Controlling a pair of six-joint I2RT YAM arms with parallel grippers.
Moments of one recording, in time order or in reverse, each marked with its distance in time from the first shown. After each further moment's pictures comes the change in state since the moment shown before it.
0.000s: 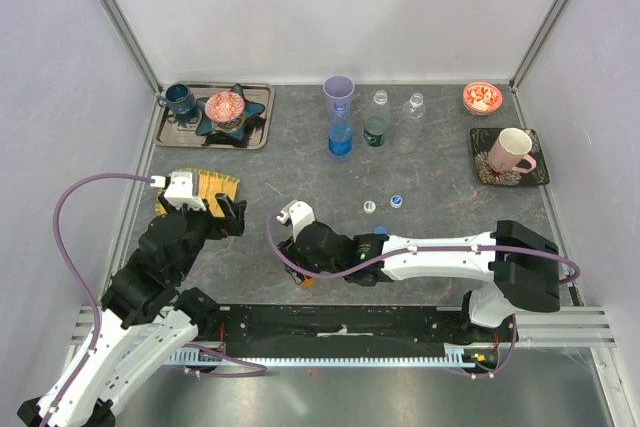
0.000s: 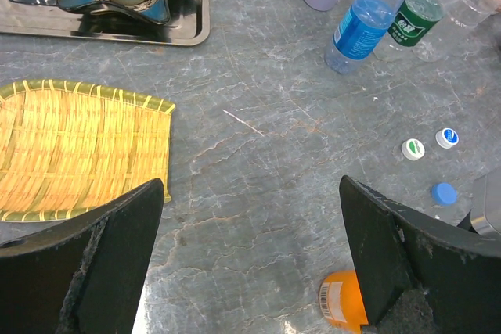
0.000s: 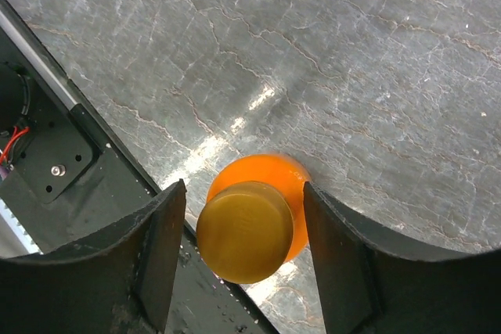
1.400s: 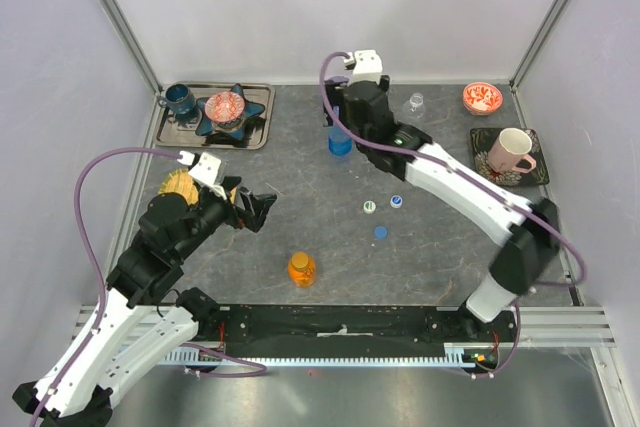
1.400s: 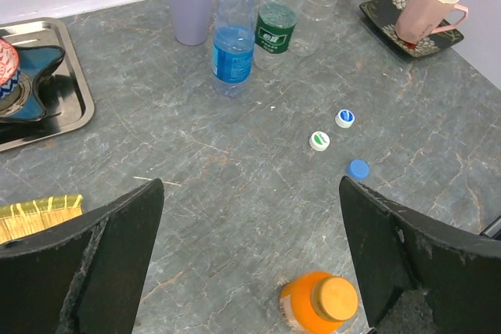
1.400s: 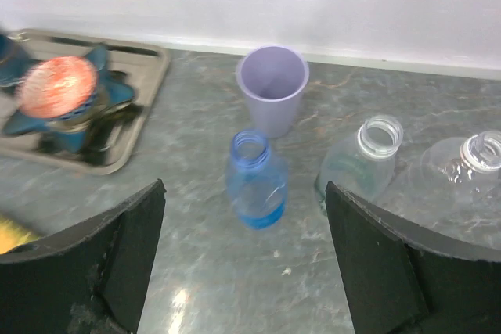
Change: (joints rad) left arm 0.000 0.163 0.100 0.185 0.376 0.169; right arm -0.570 0.144 0.589 -0.074 0.316 -0.219
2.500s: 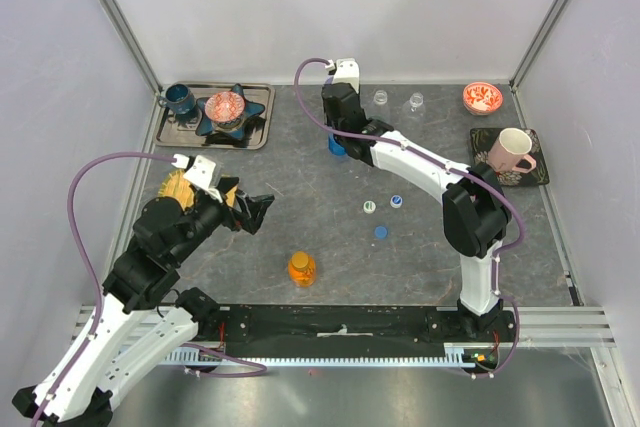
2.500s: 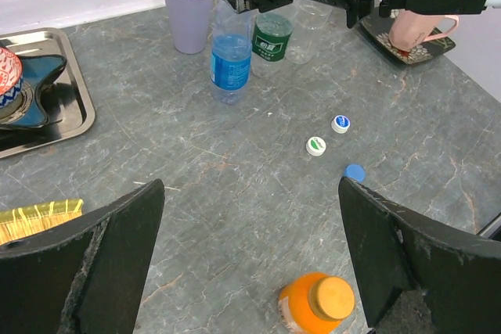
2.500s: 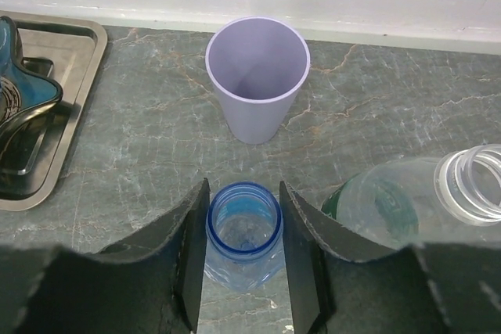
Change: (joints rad) left arm 0.000 -0.033 0.000 -0.004 0.000 0.000; right arm -0.047 0.266 0.067 0.139 0.029 -0.018
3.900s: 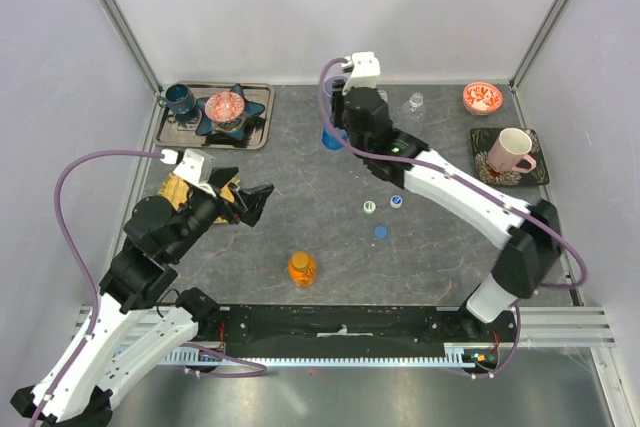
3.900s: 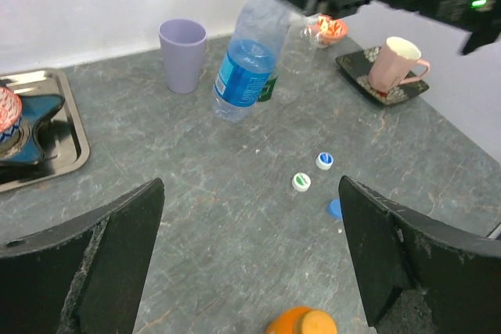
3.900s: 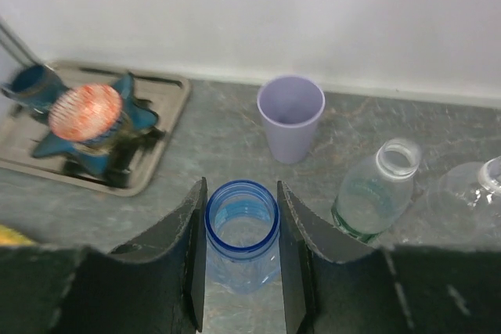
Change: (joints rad) left arm 0.000 0.015 0.039 0.097 0.004 -0.033; right arm 0.092 -0.410 -0.161 -0.006 -0.046 -0.007
